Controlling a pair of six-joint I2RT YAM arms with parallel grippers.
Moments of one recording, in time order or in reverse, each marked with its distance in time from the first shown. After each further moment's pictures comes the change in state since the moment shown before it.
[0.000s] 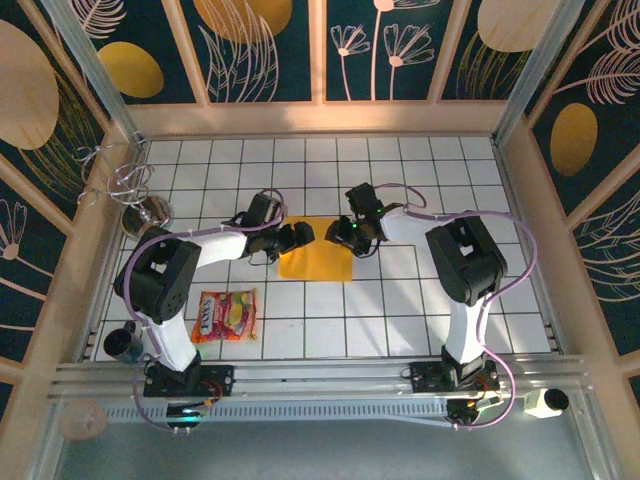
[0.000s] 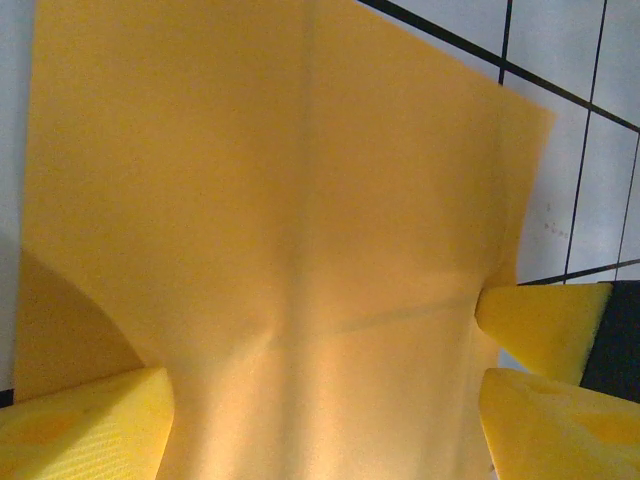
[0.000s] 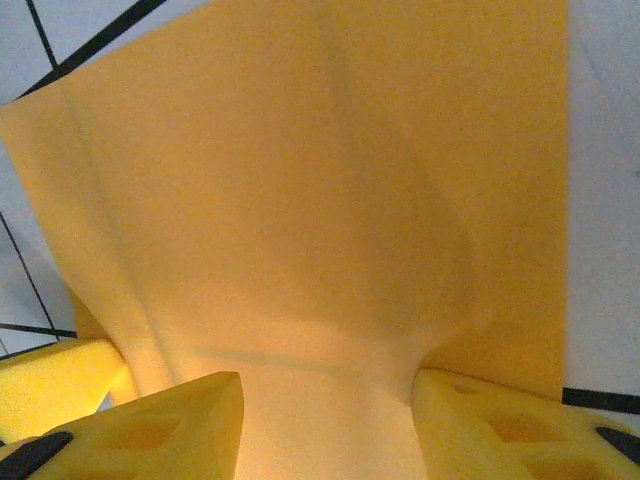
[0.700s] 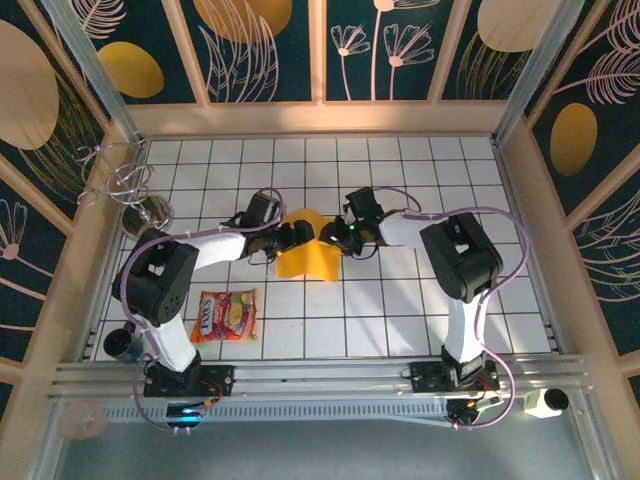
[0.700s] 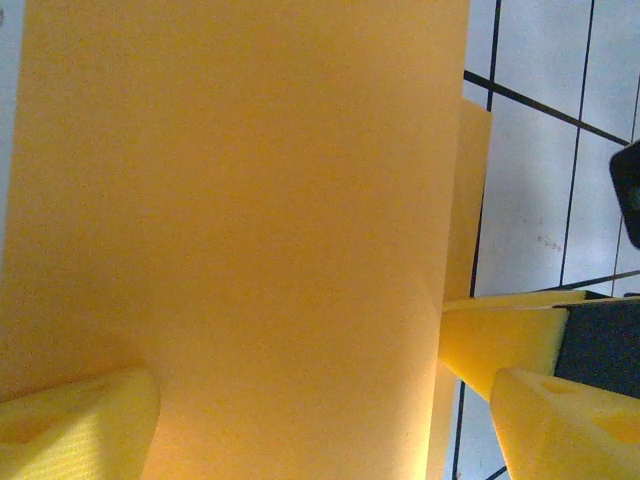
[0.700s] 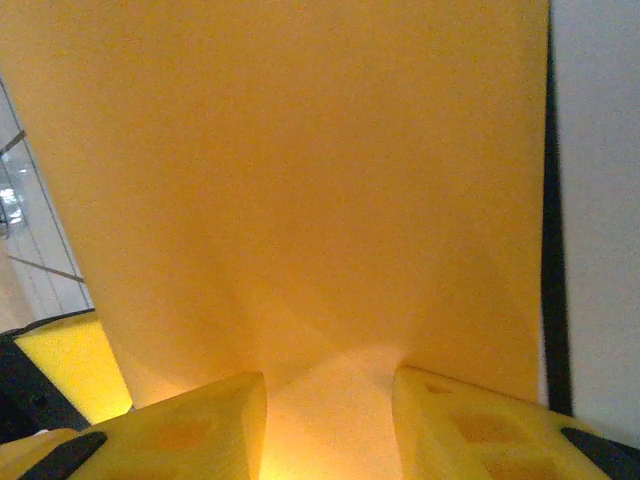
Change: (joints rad) left arm -0.002 -0.024 -0.010 0.012 -0.030 0.000; right arm 0.000 0.033 -0.051 0.195 -0.159 0.035
